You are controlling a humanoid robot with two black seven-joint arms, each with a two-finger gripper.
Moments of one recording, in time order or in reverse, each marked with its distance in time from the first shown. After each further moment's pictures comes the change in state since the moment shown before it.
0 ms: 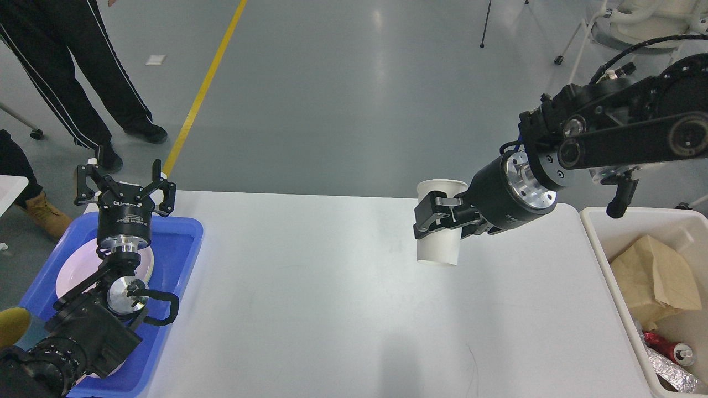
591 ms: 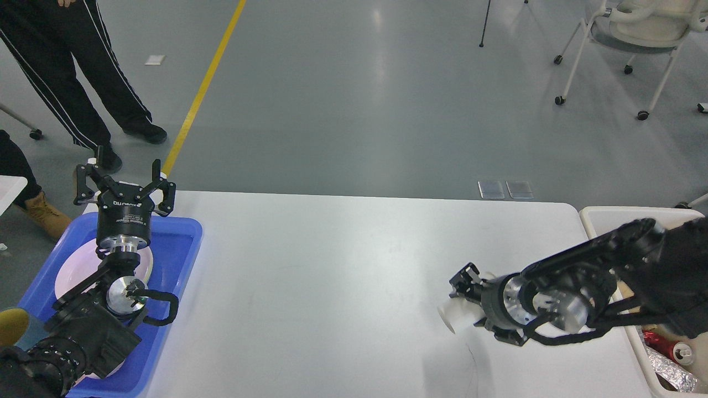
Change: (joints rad) left arm 0.000 0.001 0.000 0.000 0.000 -0.001 0.000; right arm -0.466 -0.140 0.262 0.075 0.492 -0.477 -0.191
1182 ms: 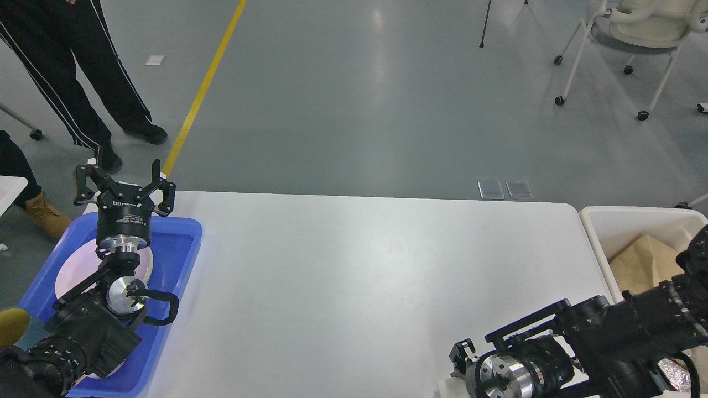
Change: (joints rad) left arm 0.000 0.000 0.000 0.000 0.000 0.001 0.000; right arm -0.572 0.112 0.253 -0.103 0.284 -0.440 -0.026
